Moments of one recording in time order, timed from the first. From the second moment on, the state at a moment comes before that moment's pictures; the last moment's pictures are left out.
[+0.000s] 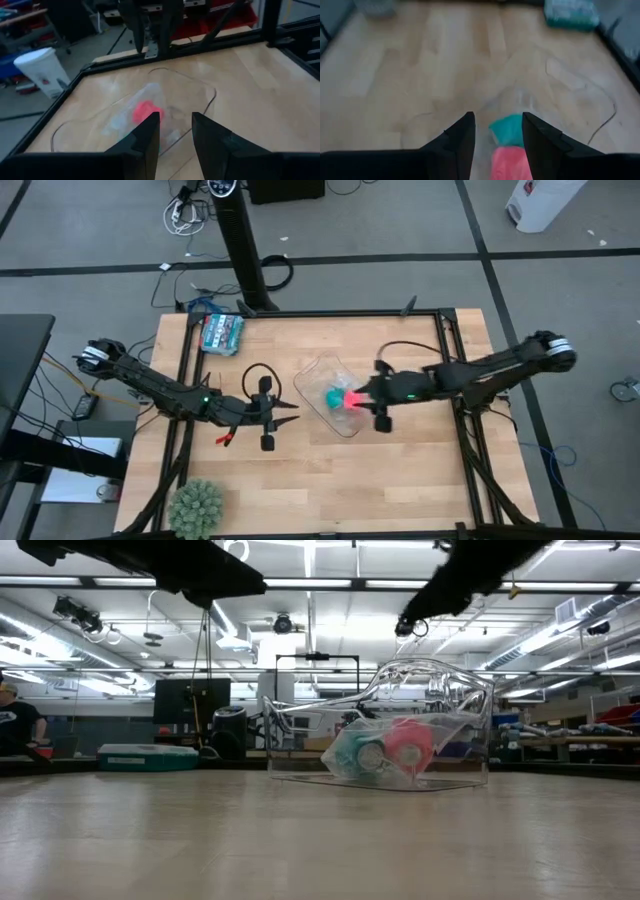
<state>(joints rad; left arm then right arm) -0.36 1.20 0.58 0.36 -0.47 0.09 0.20 1.20 0.84 -0.23 0.26 0.07</state>
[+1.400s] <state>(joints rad) -0.35 1.17 0.01 1.06 -0.28 -0.19 0.30 0.68 0.24 0.03 0.26 0.39</state>
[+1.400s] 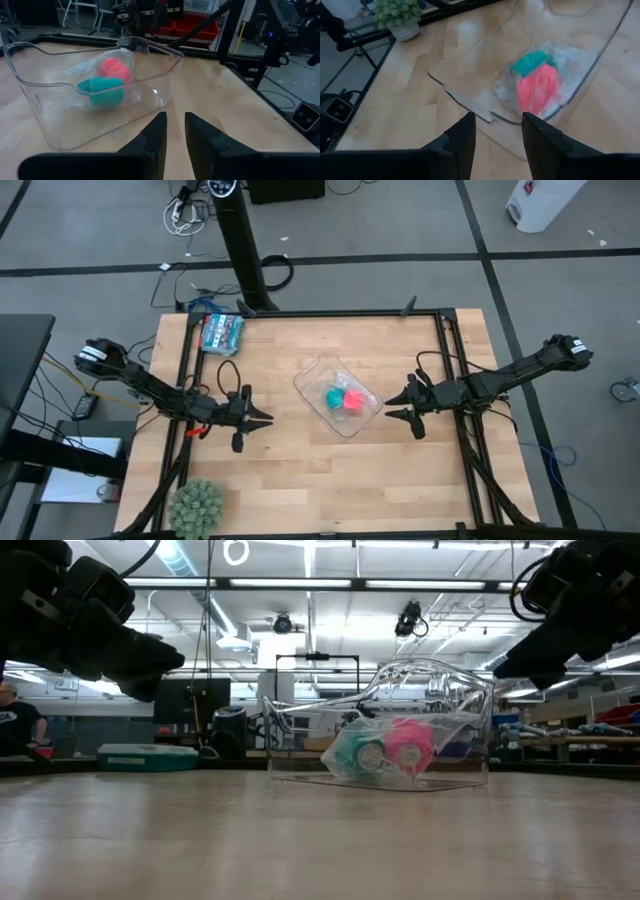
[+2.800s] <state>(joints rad) -0.35 0.43 0.01 0.65 -0.28 -0.19 0.30 0.46 0.01 0.05 0.26 0.39</state>
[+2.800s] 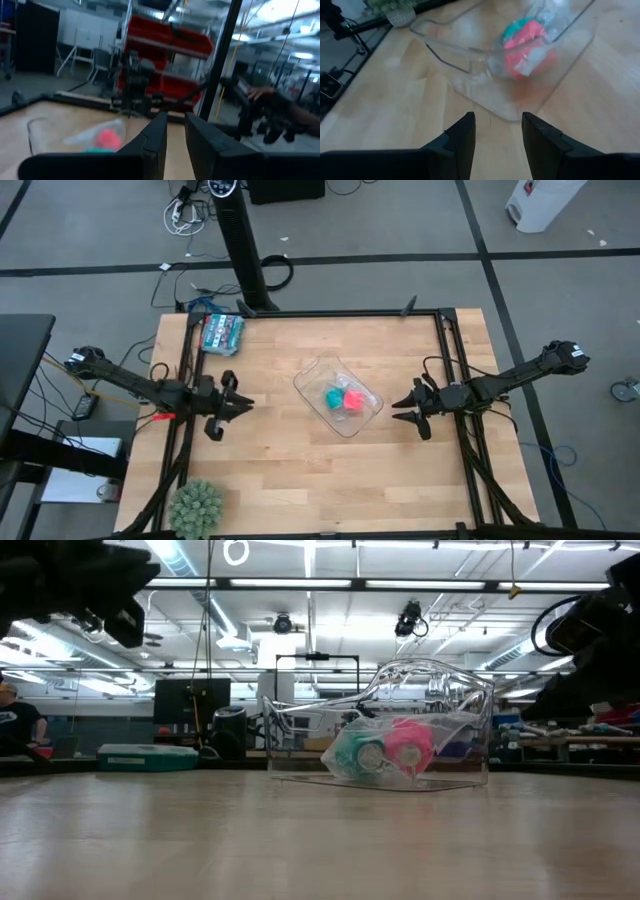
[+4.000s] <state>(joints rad) -0.35 0.00 0.01 0.26 -0.28 -0.19 0.30 0.02 0.01 0.13 0.27 0.39</state>
